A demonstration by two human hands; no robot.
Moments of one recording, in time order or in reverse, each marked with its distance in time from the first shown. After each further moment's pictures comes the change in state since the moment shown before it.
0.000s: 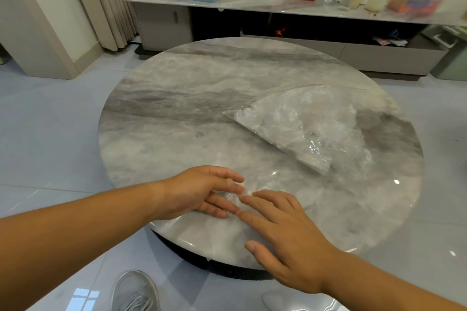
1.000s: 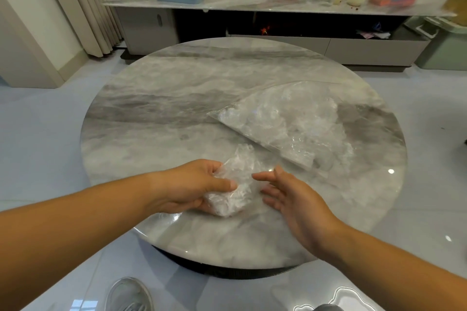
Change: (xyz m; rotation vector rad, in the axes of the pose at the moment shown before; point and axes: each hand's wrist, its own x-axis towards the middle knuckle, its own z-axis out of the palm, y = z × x) left_hand 0.022 0.013 0.013 -0.037 -0.103 -0.042; right_hand 0.015 0.020 -0.023 1.440 0.329 0.732
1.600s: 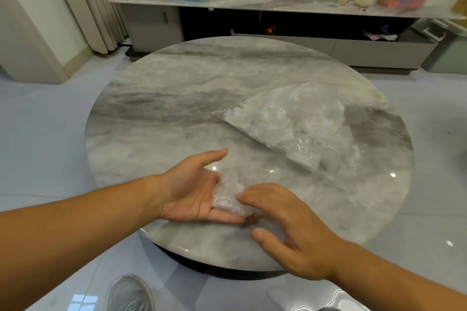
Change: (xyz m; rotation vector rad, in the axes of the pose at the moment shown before) left_hand -0.006 -0.005 -0.009 -0.542 -0.337 -0.162; right_hand -0.013 0.012 -0.006 -0.947 -0.292 -0.783
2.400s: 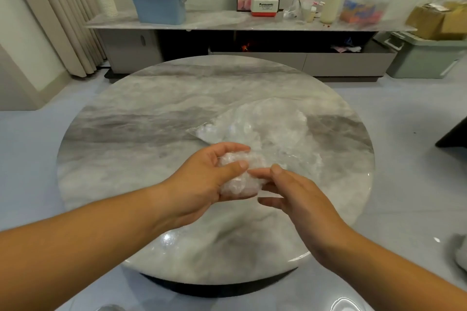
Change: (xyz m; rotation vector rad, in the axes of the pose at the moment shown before) left_hand 0.024 0.002 0.098 0.369 0.347 0.604; right_hand 0.007 -0.034 -0.066 0.759 0.374 0.669
